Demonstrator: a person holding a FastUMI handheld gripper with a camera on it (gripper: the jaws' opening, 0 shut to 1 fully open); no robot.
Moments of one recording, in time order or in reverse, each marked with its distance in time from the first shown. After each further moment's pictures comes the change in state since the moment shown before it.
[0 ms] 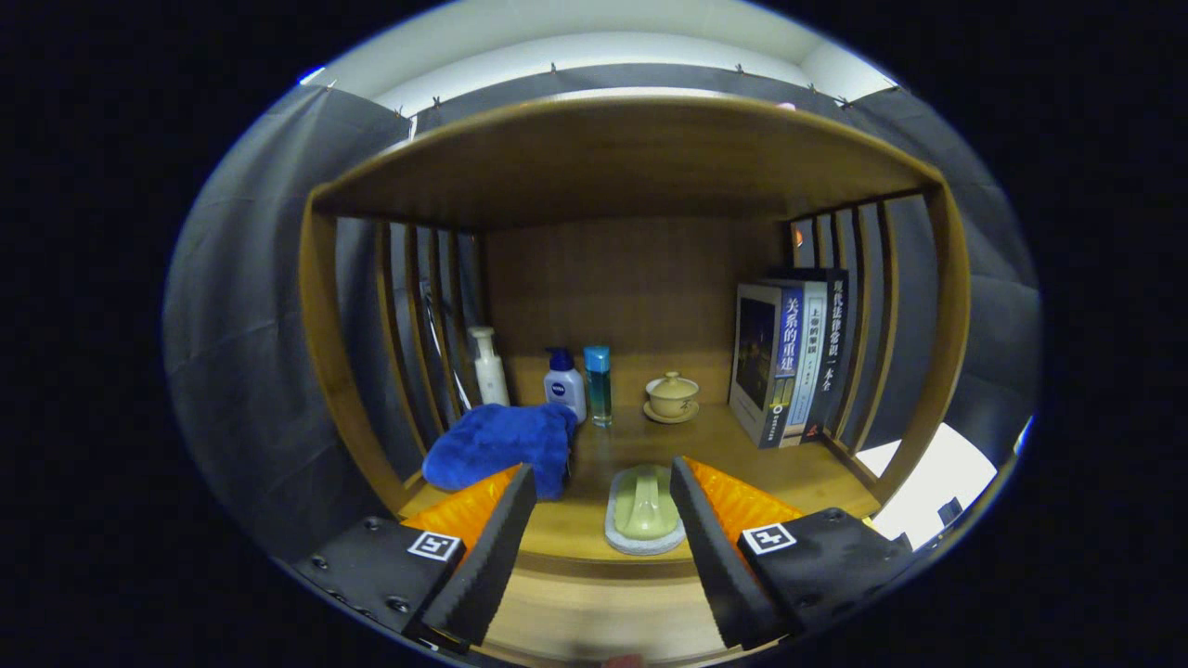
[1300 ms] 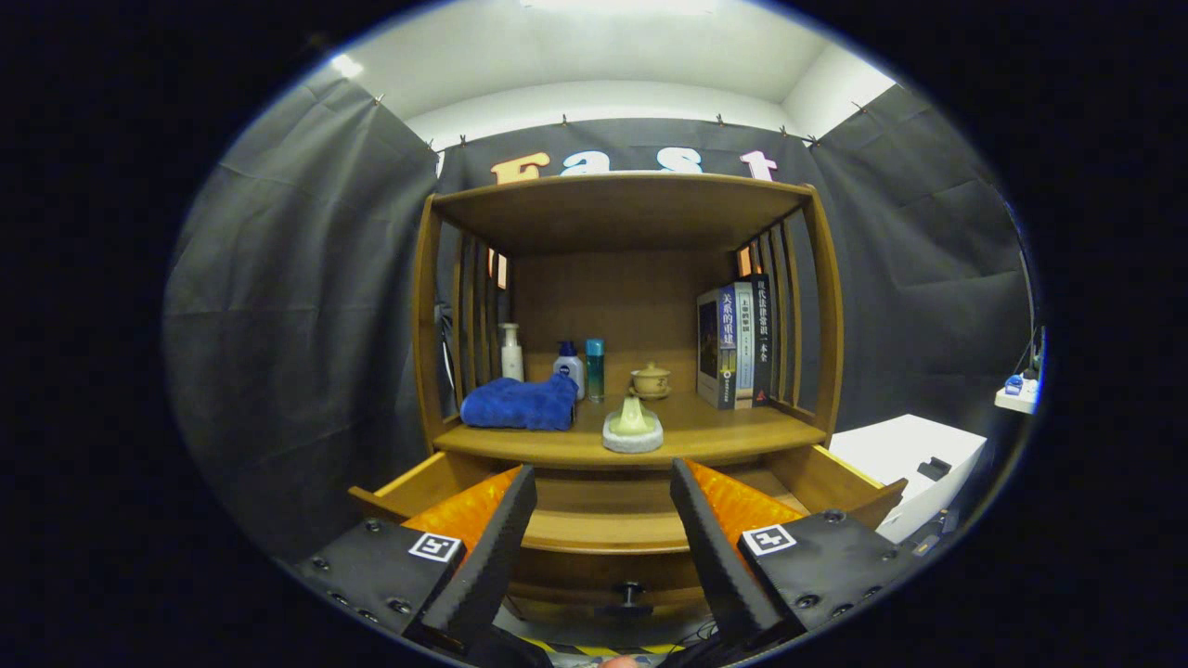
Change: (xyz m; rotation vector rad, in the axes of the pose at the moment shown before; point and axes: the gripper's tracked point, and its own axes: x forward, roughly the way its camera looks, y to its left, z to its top) arm -0.131 0.008 -0.133 -0.046 -0.135 -0.058
